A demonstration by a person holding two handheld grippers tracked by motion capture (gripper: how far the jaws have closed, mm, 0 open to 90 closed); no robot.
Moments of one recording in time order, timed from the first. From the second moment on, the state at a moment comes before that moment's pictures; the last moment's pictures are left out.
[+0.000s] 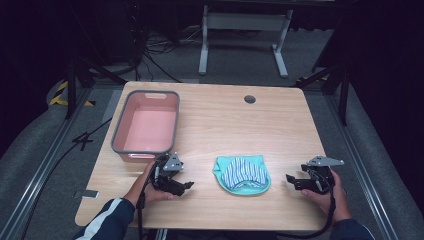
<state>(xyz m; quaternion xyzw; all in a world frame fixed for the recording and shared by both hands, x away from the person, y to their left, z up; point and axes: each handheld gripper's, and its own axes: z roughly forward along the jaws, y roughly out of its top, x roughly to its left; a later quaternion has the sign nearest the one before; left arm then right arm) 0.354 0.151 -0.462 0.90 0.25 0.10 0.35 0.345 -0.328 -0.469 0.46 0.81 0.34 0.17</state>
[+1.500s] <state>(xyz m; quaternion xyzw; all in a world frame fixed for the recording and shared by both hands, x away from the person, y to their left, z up) 0.393 0.037 -0.476 0.90 0.27 0.08 0.33 0.372 -0.231 -0.474 0.39 0.84 0.33 0.15</state>
